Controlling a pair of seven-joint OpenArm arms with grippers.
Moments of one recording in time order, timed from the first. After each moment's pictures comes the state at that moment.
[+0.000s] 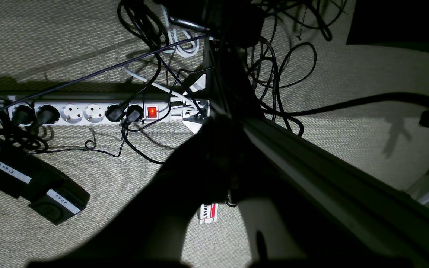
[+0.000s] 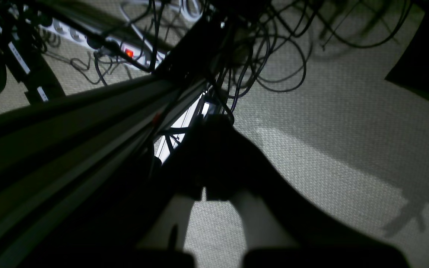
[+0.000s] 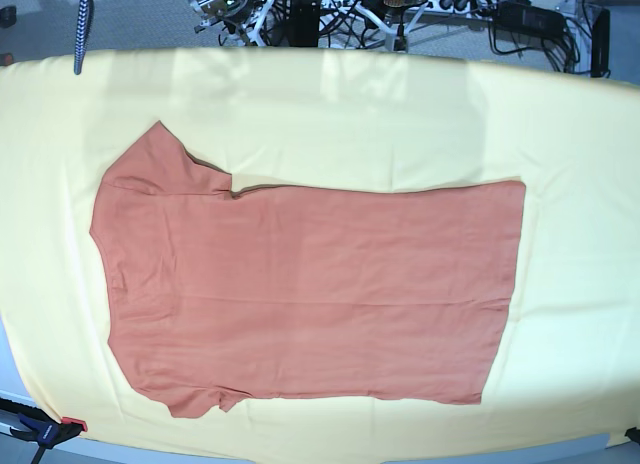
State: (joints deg) left arm 8.9 -0.5 2.0 19.4 -8.8 -15.4 -8.0; right arm -6.8 3.1 -26.7 25.9 4.4 7.3 -3.1
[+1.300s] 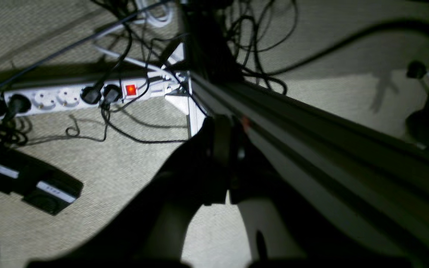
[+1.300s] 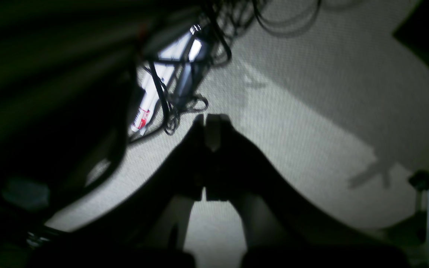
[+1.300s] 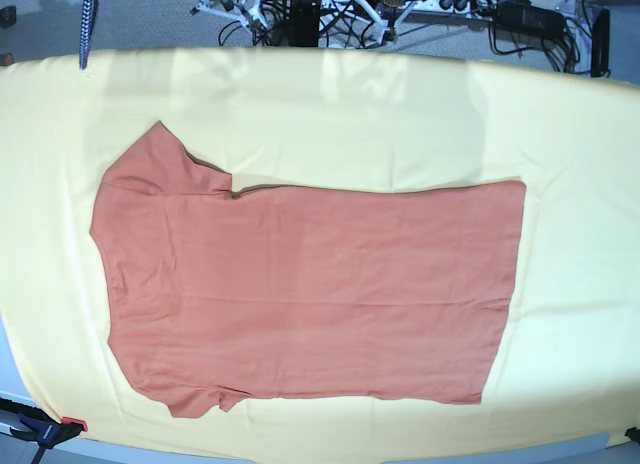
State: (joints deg) left arm 16.2 -0.5 2.6 30.9 -5.8 -19.6 1.9; right arm -11.7 3.6 -26.7 28.7 -3.0 4.0 -14.4
